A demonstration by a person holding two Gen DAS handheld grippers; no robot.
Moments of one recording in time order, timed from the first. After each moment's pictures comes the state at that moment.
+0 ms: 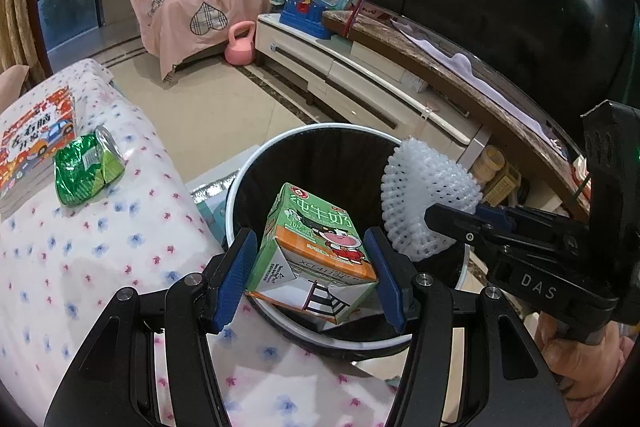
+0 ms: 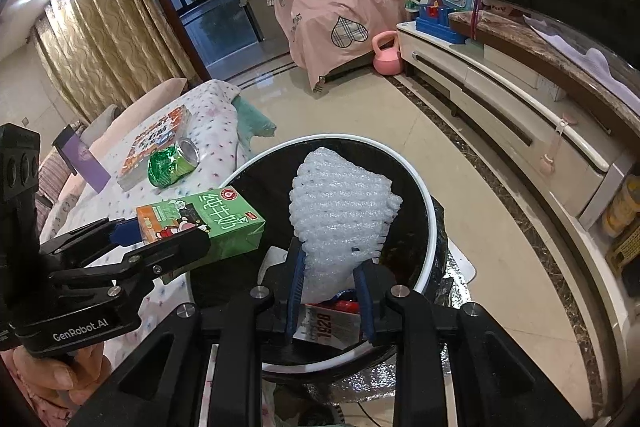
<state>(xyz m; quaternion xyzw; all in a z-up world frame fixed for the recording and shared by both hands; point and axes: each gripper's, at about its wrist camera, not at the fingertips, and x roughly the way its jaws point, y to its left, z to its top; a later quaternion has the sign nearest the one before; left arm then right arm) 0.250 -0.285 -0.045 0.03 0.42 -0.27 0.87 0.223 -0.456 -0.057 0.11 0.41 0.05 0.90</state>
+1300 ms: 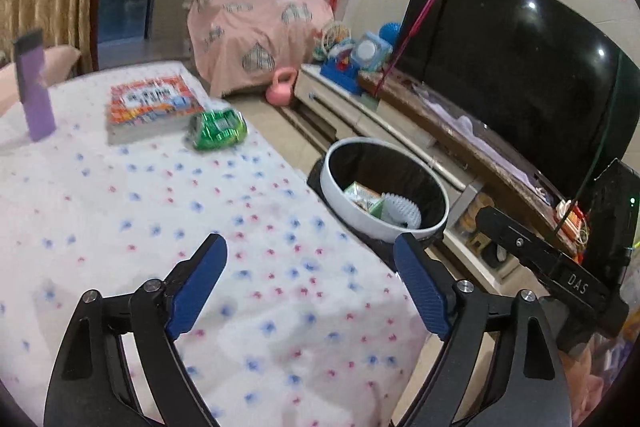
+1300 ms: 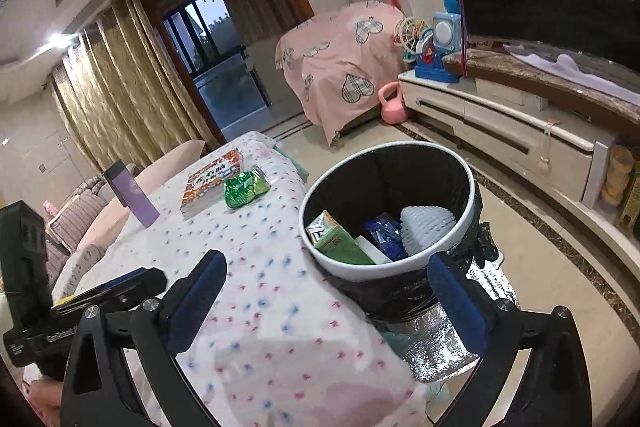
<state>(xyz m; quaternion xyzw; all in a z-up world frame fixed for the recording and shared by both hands) 0.110 -0.142 0.006 -0.05 0.33 -0.21 0.92 0.098 -0.374 -0.020 0.16 0.27 0.04 0.95</state>
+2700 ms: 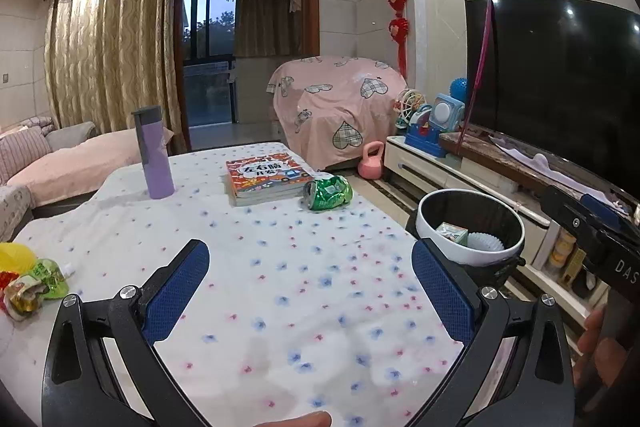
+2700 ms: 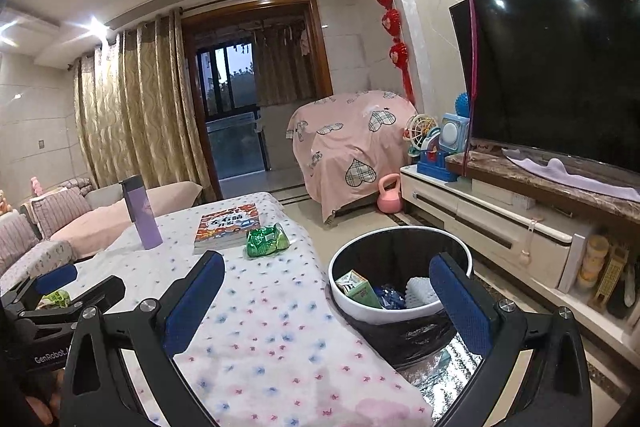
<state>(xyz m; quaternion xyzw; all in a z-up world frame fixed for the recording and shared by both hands) 0.041 -0.110 0.012 0.02 0.19 -0.04 0.98 0.046 -0.315 0.000 0.06 0.14 0.01 0.99</state>
